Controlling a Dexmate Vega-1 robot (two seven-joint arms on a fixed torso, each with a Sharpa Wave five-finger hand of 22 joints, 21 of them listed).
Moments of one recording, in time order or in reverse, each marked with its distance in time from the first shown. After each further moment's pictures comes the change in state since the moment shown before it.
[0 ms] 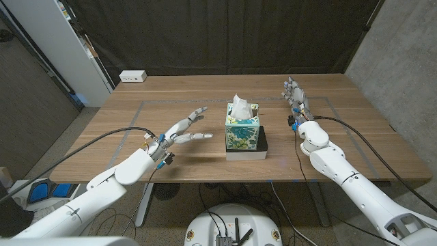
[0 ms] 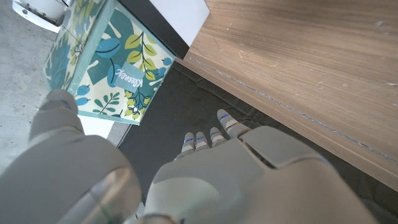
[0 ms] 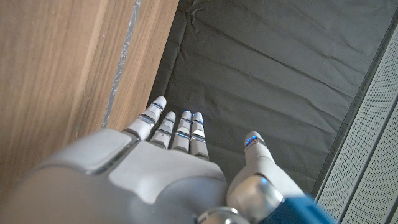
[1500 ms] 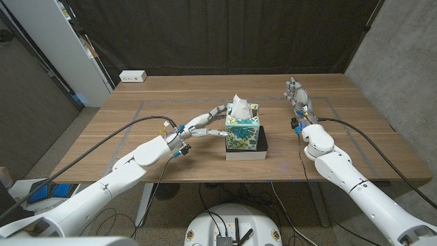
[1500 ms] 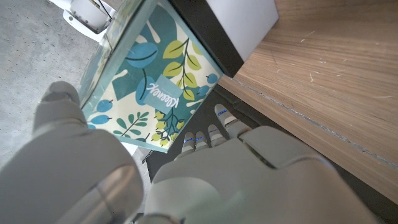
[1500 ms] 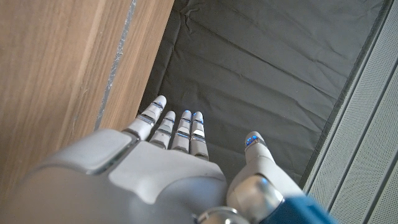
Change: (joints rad) left arm -0.261 -0.113 0.186 0.192 -0.129 -0.129 -0.270; left_hand 0.077 0.017 -0.050 0.005 0.008 0.000 0.008 0.034 0.000 0.000 0.000 0.015 0.000 0.063 -0.023 0.012 0.000 0.096 -0.003 0.007 0.000; right arm -0.080 -0.039 0.031 -0.095 -0.015 0.018 -0.014; right_hand 0.000 0.000 -0.005 -0.005 0.000 0.006 0.006 0.000 0.000 0.000 0.000 0.000 0.000 0.005 0.005 0.000 -0.001 0.004 0.004 0.000 0.000
